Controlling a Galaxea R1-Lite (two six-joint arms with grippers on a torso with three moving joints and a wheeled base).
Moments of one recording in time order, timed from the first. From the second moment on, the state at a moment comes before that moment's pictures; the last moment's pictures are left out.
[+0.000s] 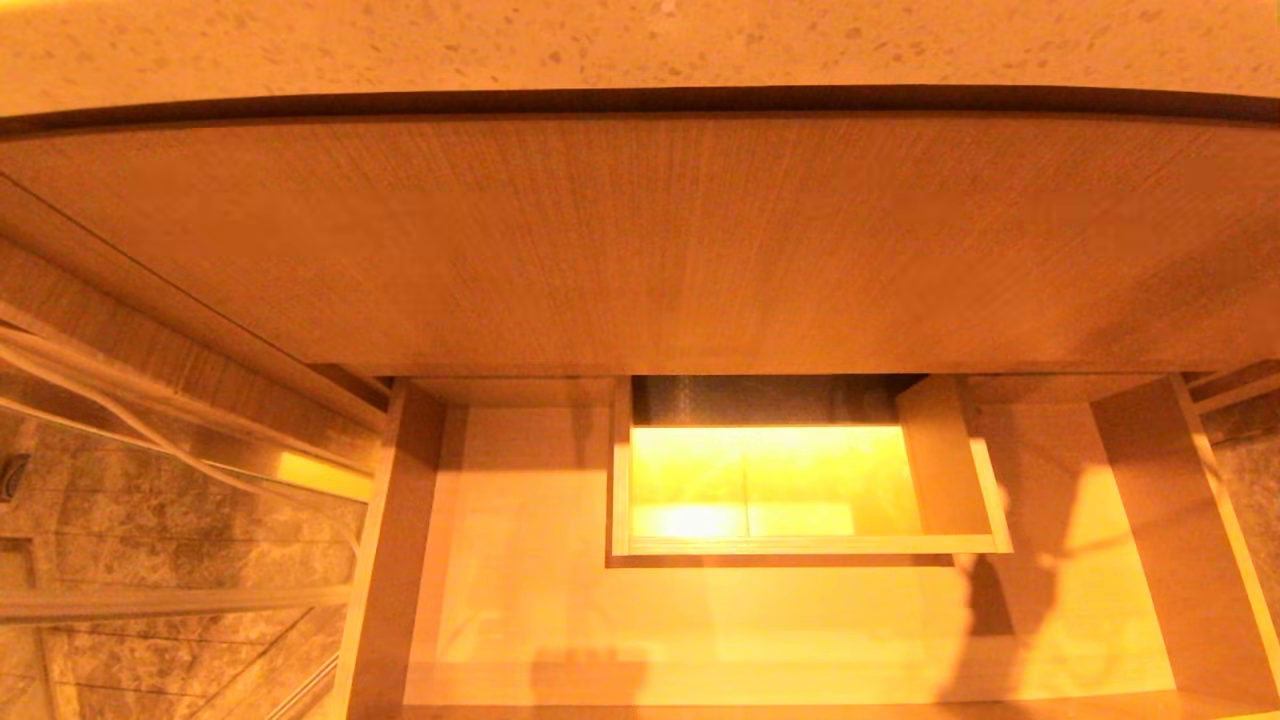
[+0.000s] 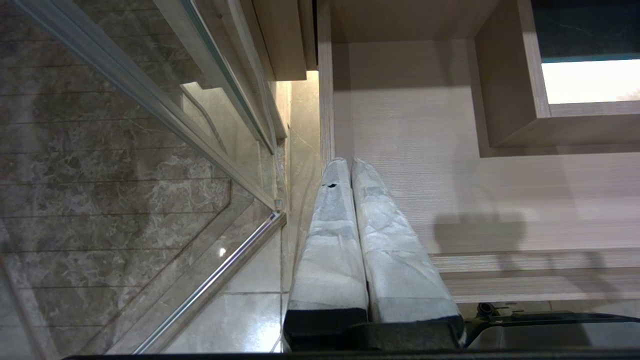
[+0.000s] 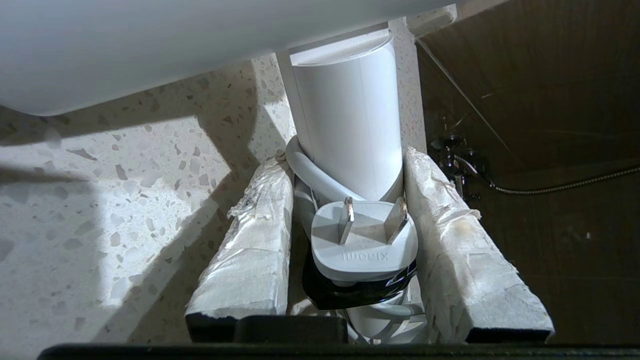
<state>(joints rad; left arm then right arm) 0.00 0.00 0.00 0.00 0.00 0.02 -0.64 1.40 -1.94 0.36 0.08 -0.65</state>
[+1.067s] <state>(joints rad) 0.00 0.00 0.00 0.00 0.00 0.02 -0.63 1.39 -1.94 0.42 -0.01 -0.59</state>
